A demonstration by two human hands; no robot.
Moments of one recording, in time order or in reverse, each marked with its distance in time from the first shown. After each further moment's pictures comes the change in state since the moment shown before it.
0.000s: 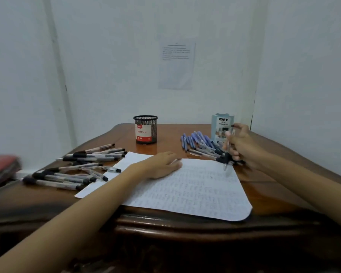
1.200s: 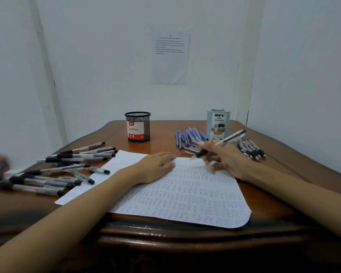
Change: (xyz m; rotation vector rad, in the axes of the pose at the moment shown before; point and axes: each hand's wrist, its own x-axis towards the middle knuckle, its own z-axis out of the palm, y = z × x) left_hand 0.003 -0.001 0.008 0.004 0.027 0.019; right_hand -0.016 0.014 0.019 0.114 -0.333 0.066
